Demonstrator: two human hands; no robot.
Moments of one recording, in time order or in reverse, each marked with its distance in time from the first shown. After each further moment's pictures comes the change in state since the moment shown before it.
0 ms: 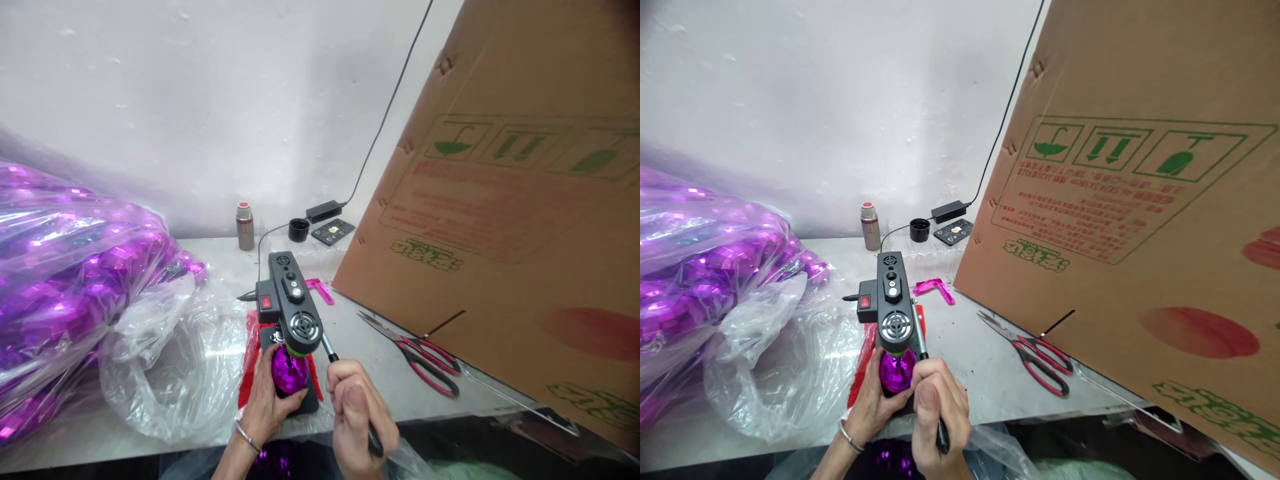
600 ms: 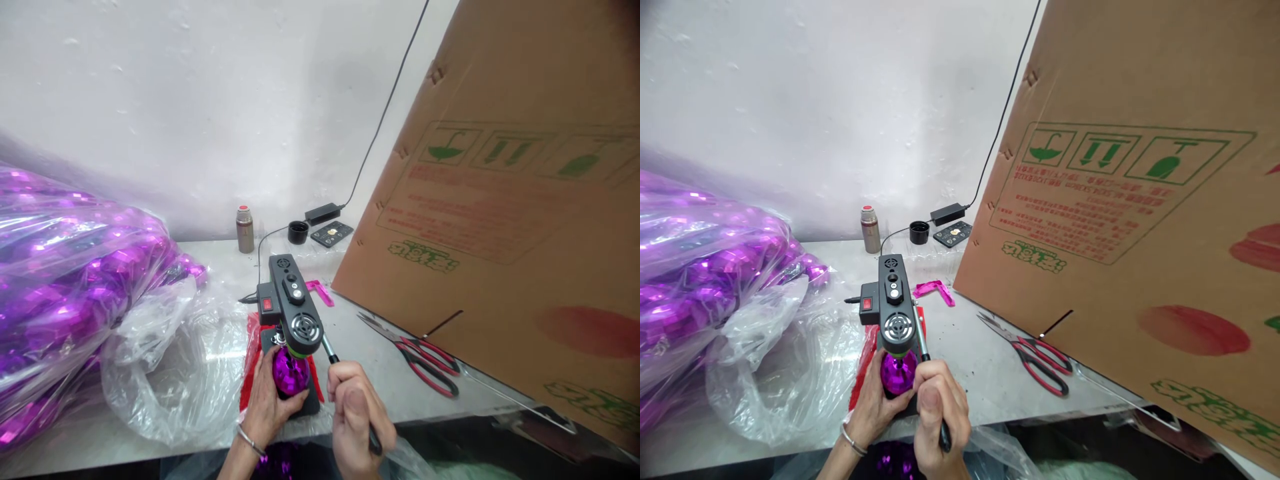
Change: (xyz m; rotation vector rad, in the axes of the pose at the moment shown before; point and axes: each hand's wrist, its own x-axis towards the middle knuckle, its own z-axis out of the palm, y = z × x) left_hand 0.003 -0.001 0.002 0.048 0.051 0.037; right_hand 0.001 -0.001 0.006 -0.048 0.057 -0.006
